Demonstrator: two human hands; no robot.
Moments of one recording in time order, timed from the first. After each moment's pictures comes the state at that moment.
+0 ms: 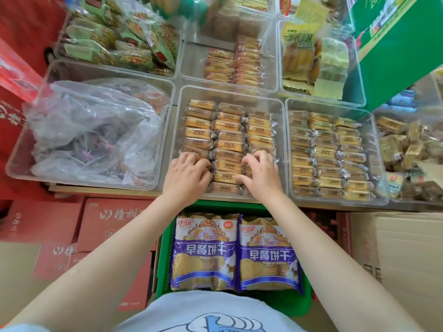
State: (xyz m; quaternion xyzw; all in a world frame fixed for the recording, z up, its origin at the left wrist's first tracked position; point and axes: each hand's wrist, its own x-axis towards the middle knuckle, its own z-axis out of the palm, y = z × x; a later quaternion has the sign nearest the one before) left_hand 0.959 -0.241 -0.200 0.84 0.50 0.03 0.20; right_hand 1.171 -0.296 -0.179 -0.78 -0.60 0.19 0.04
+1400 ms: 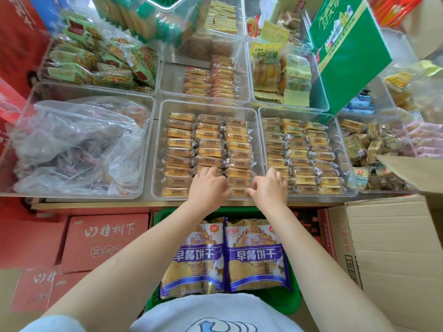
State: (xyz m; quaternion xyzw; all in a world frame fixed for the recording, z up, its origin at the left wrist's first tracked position) left_hand 1.039 -0.275 -0.177 0.86 0.44 -0.04 0.26; right_hand 1.196 -0.343 -0.148 -0.86 -0.49 0.13 -0.10
